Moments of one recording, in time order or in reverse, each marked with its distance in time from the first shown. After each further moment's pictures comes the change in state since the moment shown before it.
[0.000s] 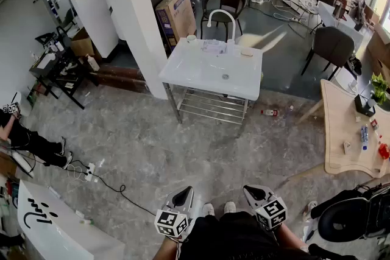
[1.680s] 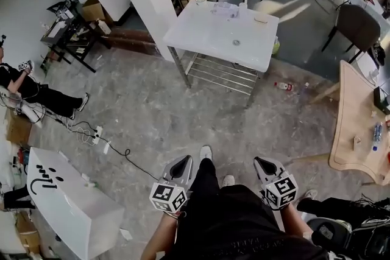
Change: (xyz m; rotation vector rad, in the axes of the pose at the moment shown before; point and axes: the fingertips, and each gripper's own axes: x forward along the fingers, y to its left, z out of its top) left arm 0.074 -0.030 0.030 -0.051 -0.039 0.115; right arm -0.008 -0.125 0.000 0.031 -0.059 0.044
